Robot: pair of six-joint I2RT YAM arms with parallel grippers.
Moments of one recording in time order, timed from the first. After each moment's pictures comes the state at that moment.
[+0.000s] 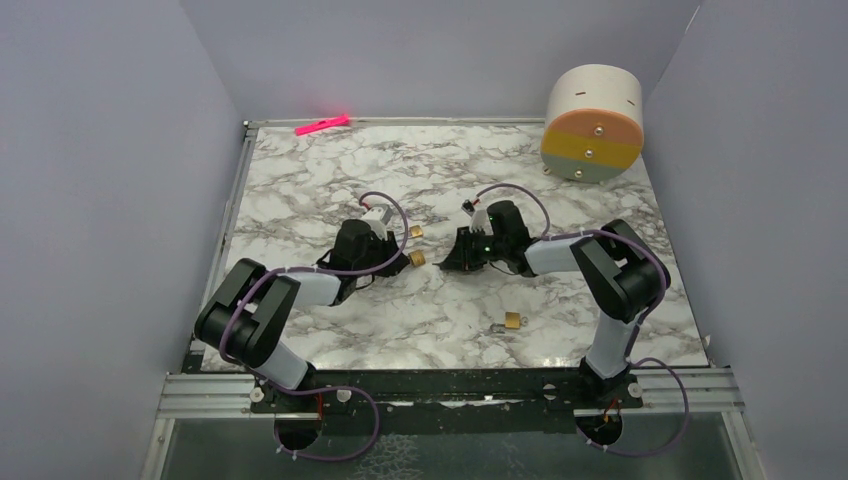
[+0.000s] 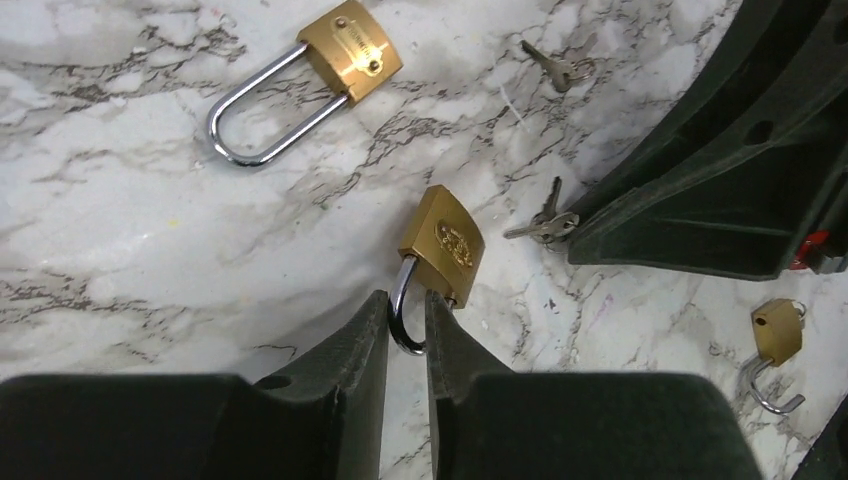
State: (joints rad) left arm -0.45 1.54 0.50 0.52 0.30 -0.41; right arm 0.54 1.84 0.79 0.39 -0.59 0.42
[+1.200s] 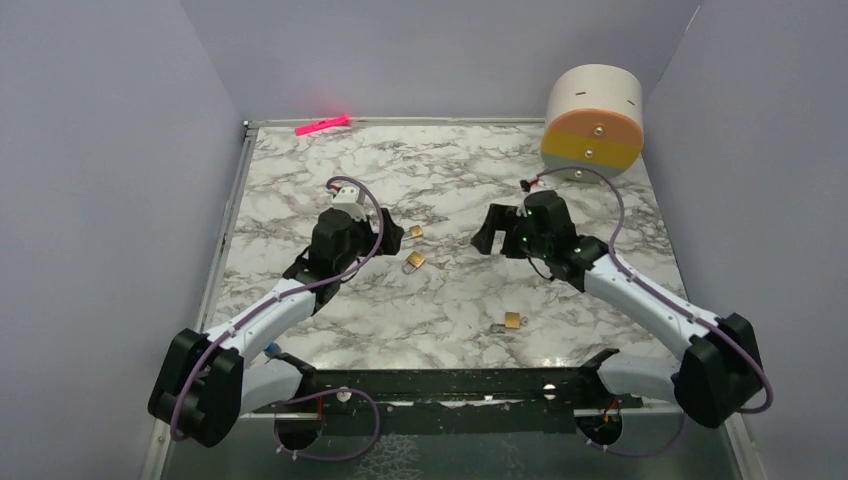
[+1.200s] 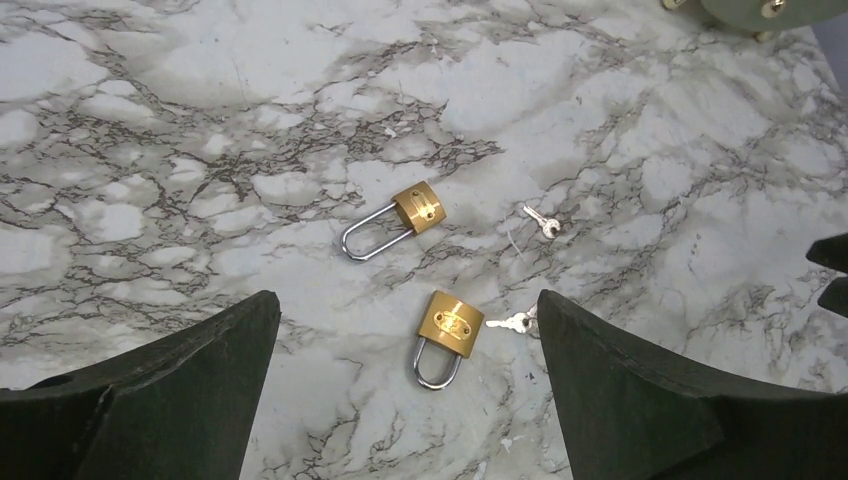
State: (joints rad) left arm -0.46 1.16 0.55 0.23 -0.01 -0.40; right arm 0.55 1.27 0.83 -0.16 -0.03 0.52
